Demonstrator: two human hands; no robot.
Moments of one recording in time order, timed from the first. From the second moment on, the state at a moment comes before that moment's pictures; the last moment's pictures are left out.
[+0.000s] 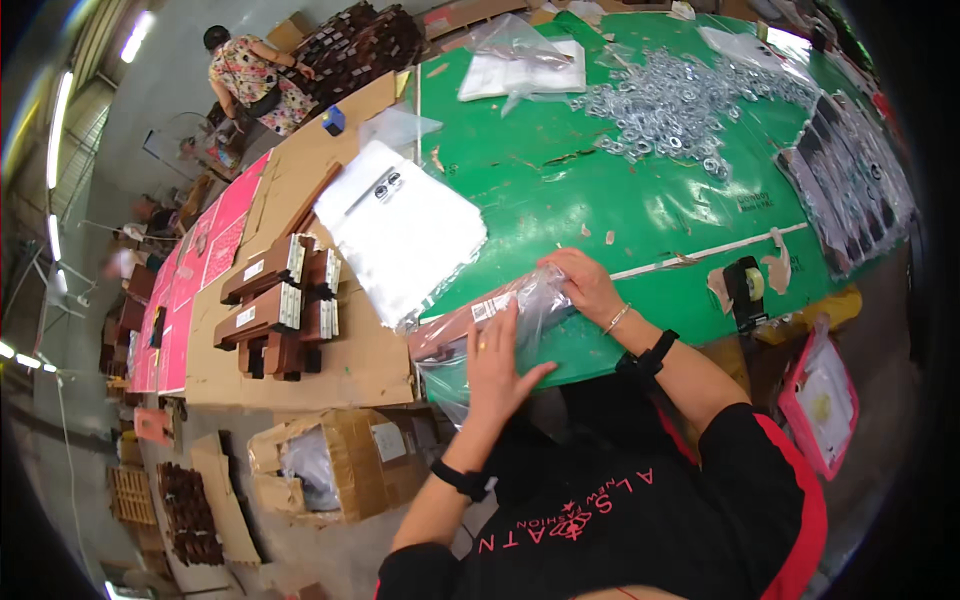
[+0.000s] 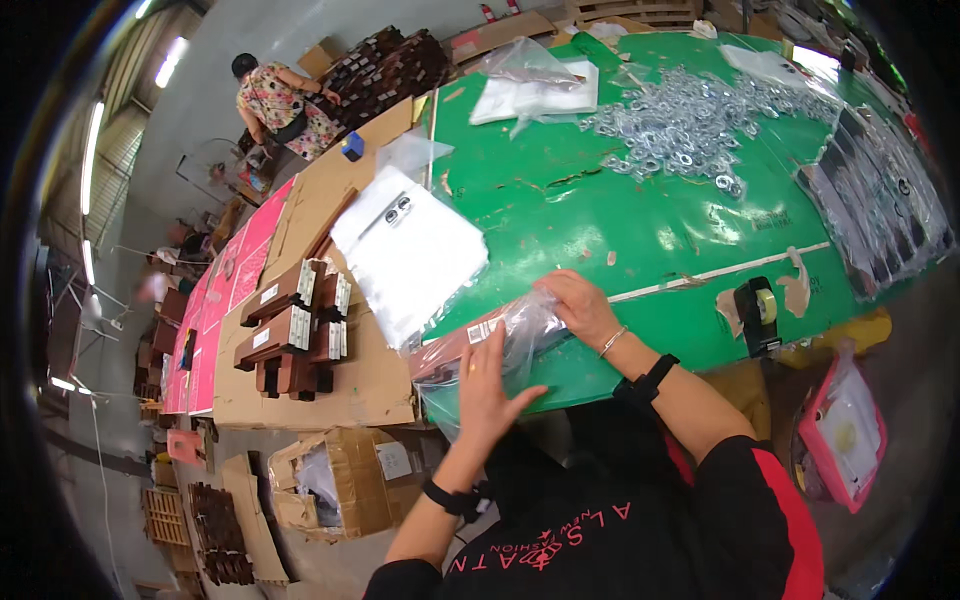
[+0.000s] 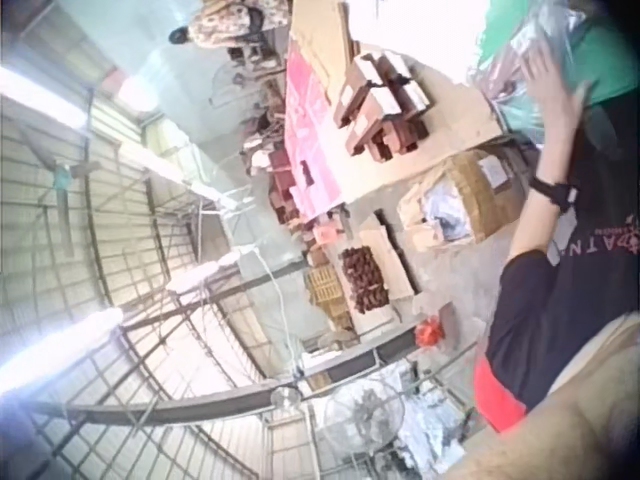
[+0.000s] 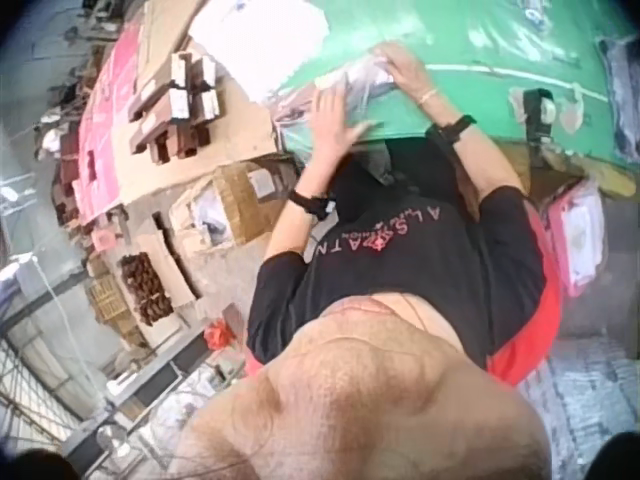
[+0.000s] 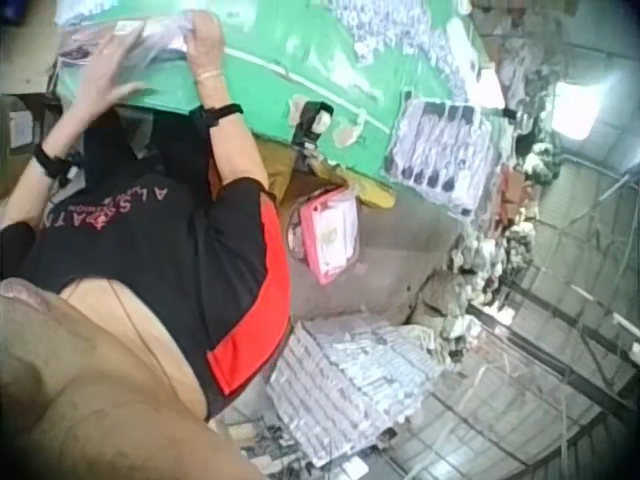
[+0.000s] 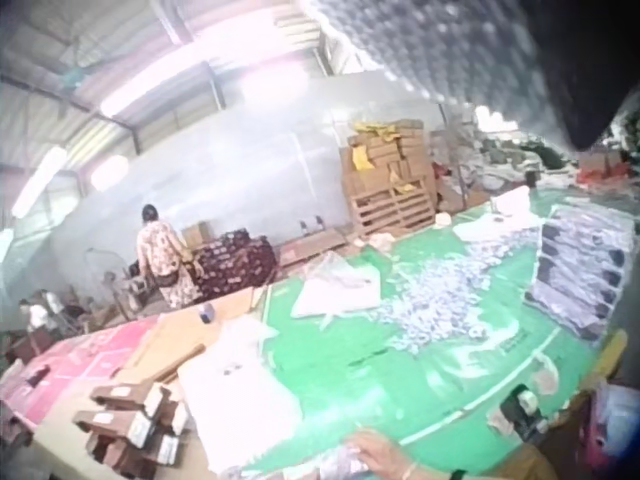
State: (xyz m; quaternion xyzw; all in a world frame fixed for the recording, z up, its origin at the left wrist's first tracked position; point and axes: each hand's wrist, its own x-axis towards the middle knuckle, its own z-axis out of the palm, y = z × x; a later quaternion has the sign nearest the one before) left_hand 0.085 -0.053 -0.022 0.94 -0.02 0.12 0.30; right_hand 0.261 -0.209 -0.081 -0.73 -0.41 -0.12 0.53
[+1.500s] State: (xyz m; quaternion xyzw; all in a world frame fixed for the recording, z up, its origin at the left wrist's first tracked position) left_hand 0.160 -0.055 -0.035 0.94 0.01 0.26 0.24; right_hand 0.250 -0.219 -0.071 -0.74 -0.36 -0.08 0.56
